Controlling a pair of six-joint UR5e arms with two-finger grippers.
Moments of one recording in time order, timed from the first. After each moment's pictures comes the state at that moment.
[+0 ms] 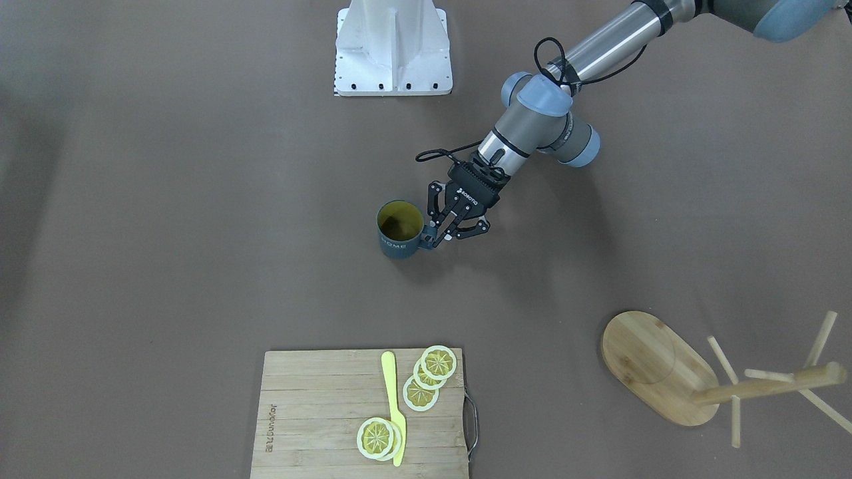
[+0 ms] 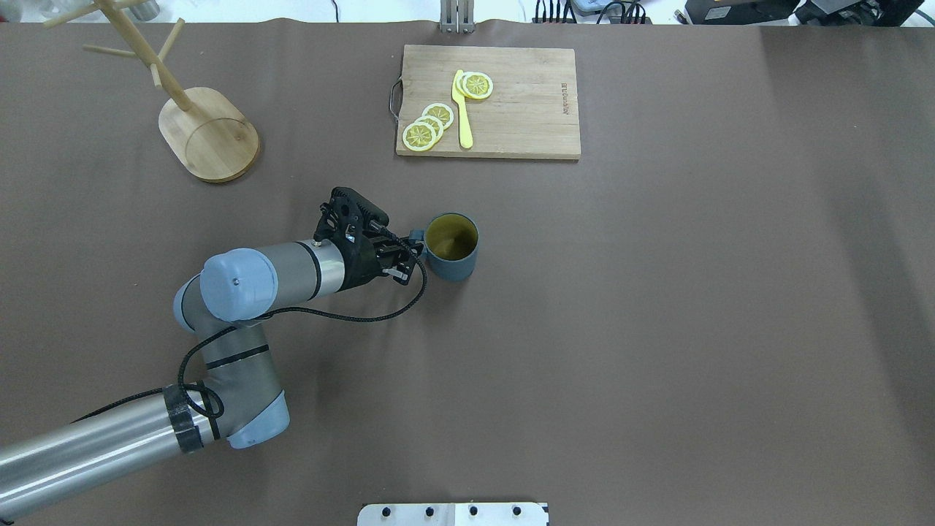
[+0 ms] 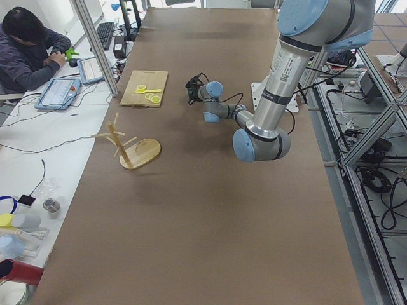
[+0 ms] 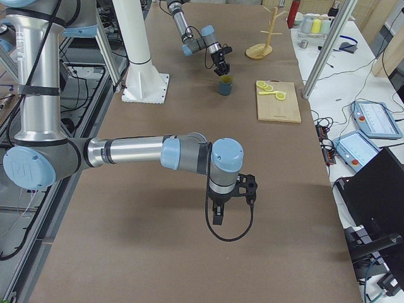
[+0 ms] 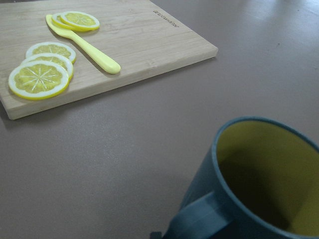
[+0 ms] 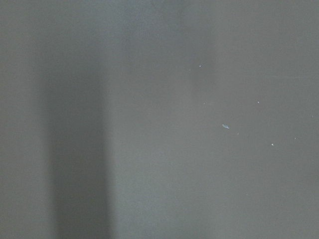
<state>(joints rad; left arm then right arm) -0.47 -2.11 -1.36 -2.73 -1.56 -0.74 1.67 -1.62 1.75 -1.80 2.28 -0.12</state>
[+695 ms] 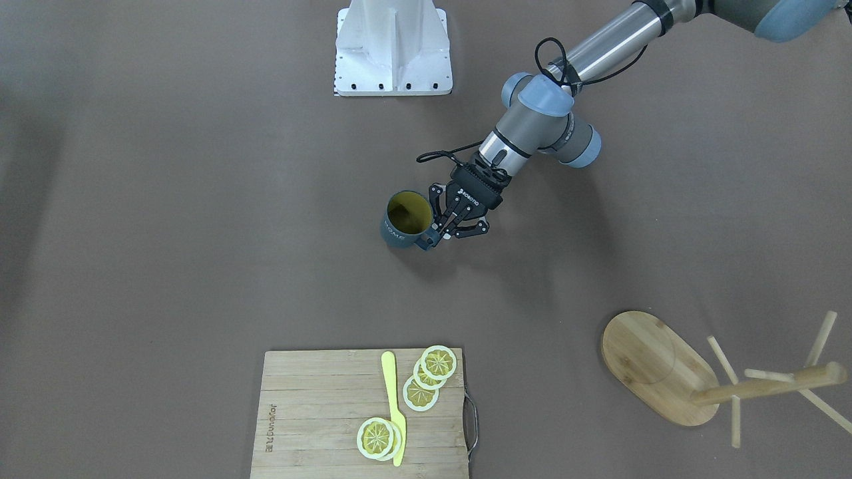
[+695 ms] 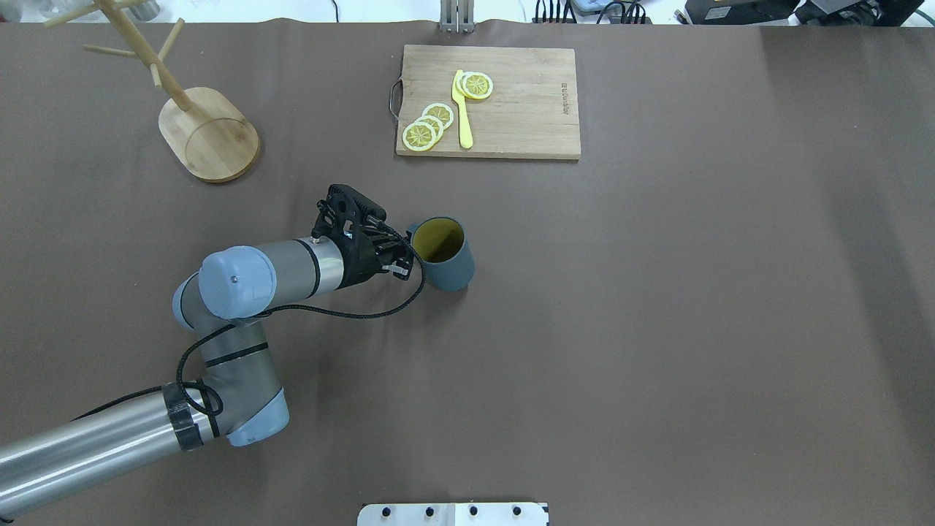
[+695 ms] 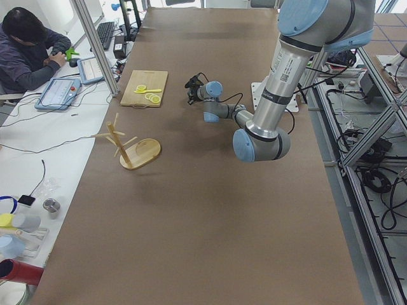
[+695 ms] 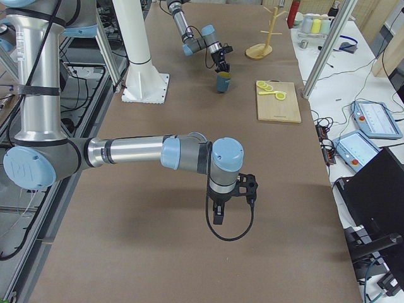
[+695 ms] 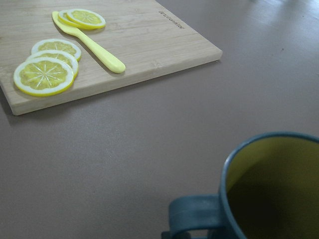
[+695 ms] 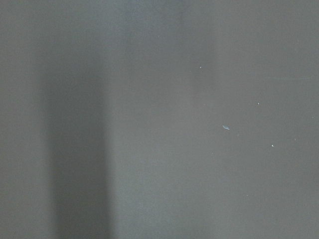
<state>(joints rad) -0.48 -2.11 -1.36 -2.74 -1.56 -0.77 1.67 -1.62 1.75 -1.80 2.28 -0.12</state>
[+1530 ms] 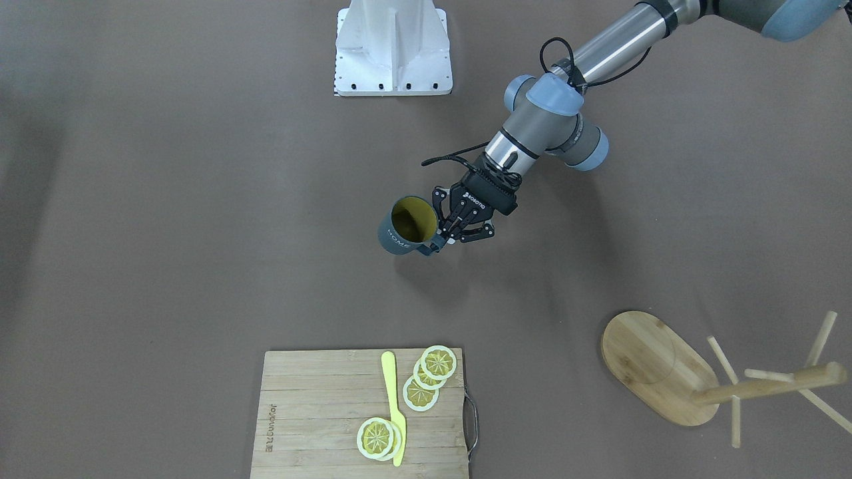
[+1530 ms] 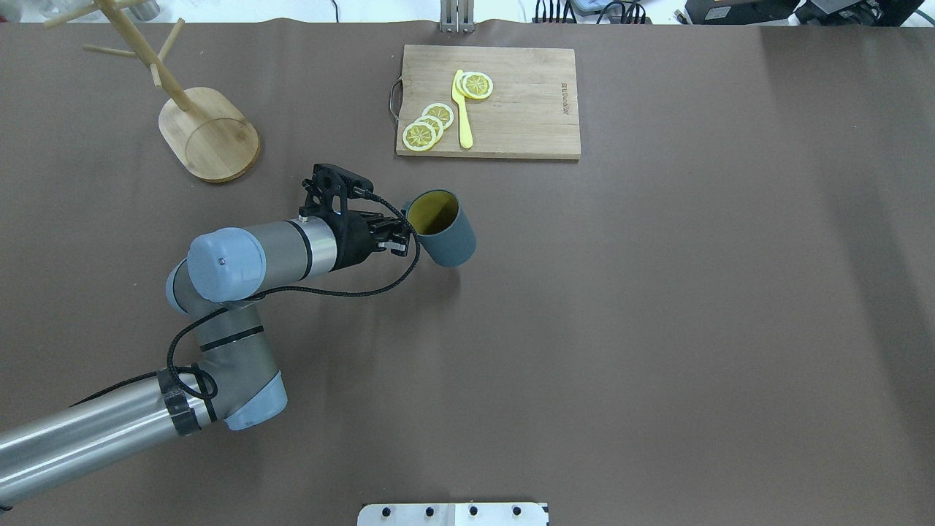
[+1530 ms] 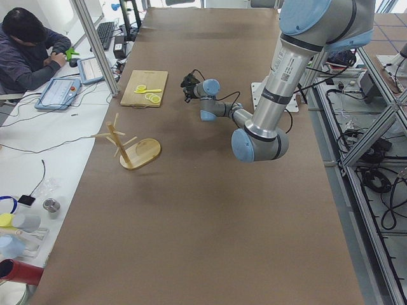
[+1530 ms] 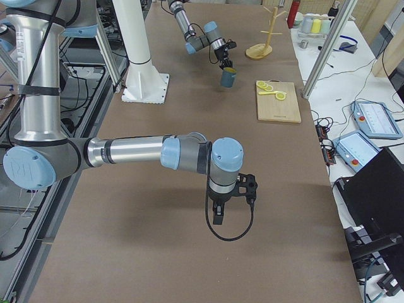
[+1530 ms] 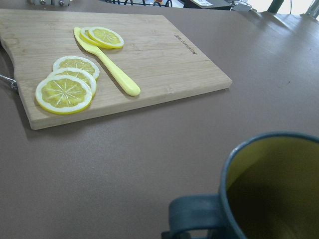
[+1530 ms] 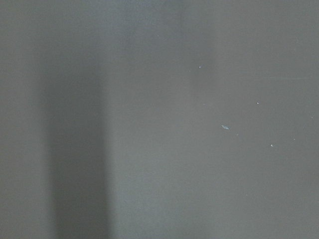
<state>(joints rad) -0.52 -2.11 -1.38 -2.75 -1.57 -0.93 1.67 -1.62 1.75 -1.80 2.28 -0.12</state>
